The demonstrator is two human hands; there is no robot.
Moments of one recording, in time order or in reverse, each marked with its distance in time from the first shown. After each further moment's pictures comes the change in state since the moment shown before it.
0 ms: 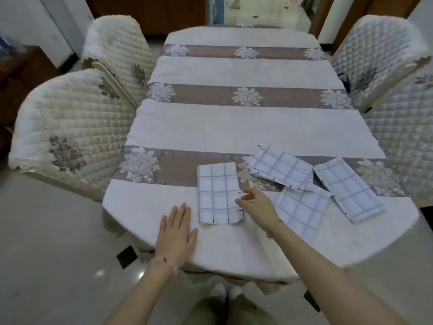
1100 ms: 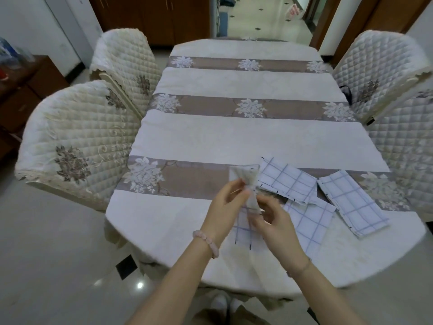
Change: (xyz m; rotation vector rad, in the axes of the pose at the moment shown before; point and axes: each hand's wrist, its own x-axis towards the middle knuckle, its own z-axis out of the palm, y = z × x) left_hand 0.026 0.122 -0.119 -1.402 -0.053 -0.039; right_hand -0.066 -0.031 -0.022 0.371 0.089 -0.371
